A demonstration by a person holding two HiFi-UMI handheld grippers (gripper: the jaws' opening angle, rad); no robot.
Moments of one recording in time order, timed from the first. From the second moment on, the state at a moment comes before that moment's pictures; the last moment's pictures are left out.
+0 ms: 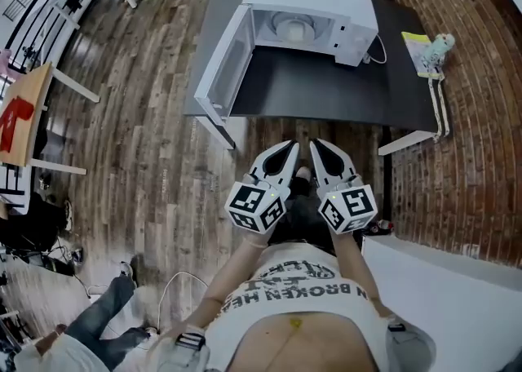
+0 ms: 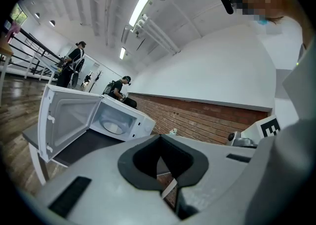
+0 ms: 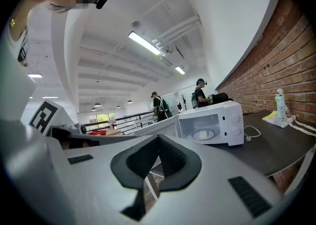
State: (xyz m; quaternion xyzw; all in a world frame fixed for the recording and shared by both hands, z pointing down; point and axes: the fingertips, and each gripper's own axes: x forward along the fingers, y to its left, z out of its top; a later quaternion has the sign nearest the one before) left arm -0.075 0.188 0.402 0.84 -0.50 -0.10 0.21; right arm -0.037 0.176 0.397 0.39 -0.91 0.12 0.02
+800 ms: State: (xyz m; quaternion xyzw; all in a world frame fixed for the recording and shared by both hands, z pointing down) left arm -0.068 0.015 0.393 0.81 -0.55 -0.08 0.20; right arm -0.037 -0.003 0.386 0.34 -0.93 0.13 -0.01
